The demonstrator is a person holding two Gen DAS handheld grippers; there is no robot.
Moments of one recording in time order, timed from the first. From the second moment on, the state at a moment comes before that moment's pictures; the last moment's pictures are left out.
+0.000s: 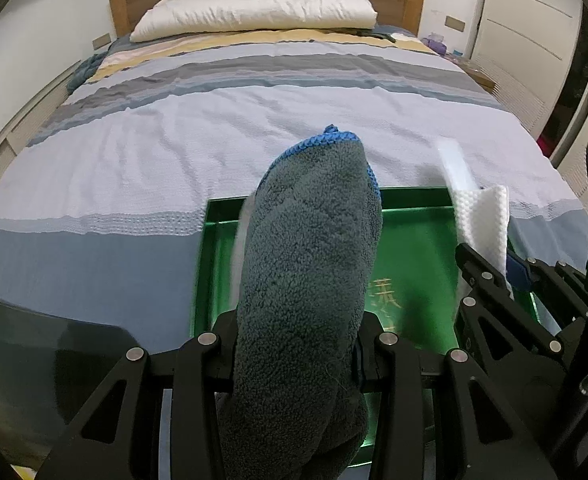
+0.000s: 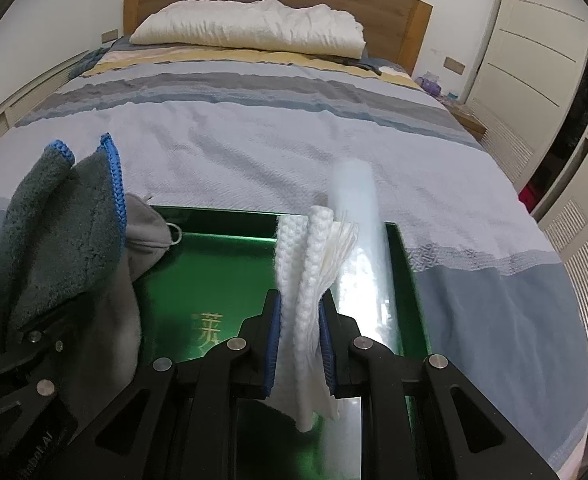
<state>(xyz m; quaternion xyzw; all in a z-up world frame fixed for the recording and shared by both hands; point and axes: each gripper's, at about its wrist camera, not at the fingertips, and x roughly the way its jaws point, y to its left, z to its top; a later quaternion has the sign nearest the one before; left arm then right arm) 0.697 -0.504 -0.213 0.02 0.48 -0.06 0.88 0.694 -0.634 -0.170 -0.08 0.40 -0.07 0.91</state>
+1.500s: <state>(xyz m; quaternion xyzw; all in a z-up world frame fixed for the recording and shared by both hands) 0.690 -0.522 -0.222 0.04 0.48 -0.05 0.87 0.683 -0.656 -0.165 -0.07 0.40 -0.07 0.91</state>
